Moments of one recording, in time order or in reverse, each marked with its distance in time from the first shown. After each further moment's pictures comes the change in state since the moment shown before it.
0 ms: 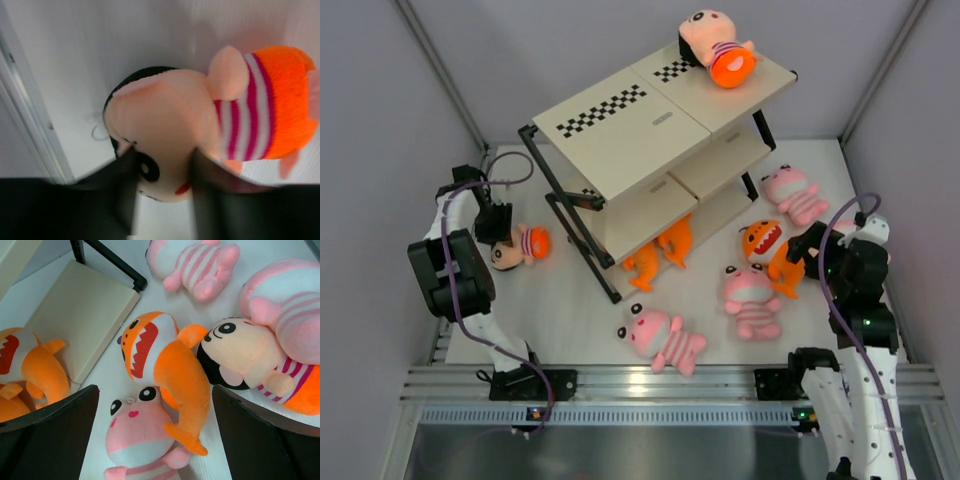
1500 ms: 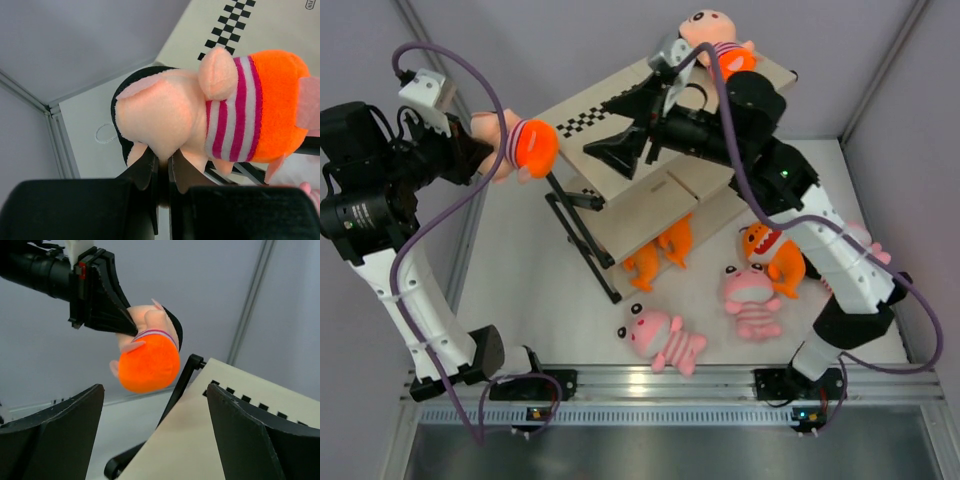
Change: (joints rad) left arm -0.001 -0.418 0.943 -0.451 0.618 -0.027; right arm 0.965 1.113 1.518 0.175 -0.423 -0.376
